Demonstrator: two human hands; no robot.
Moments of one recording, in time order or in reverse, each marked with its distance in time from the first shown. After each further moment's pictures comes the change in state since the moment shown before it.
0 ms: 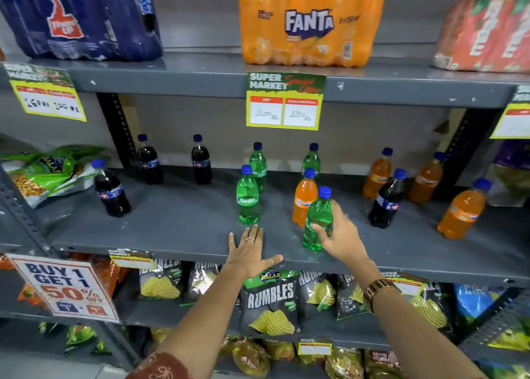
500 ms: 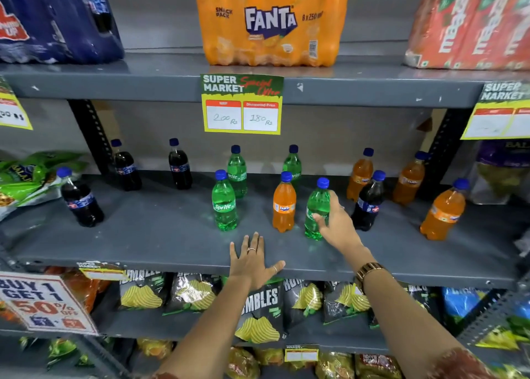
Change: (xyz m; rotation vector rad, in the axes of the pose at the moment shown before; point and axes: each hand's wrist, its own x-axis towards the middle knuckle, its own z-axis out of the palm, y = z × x) left_hand 0.019 0.055 0.022 0.033 -0.026 -0.044; right_hand 0.038 0.046 -0.025 0.003 -0.018 0.143
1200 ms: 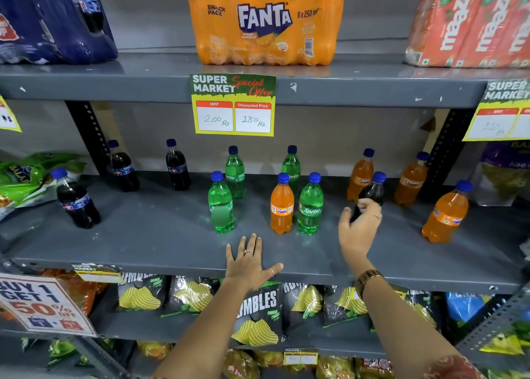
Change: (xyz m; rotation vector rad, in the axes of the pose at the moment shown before) left_hand 0.005 0.001 -0.002 0.039 -0.041 -0.026; right_hand -0.004 0.014 -0.006 0.256 0.648 0.153
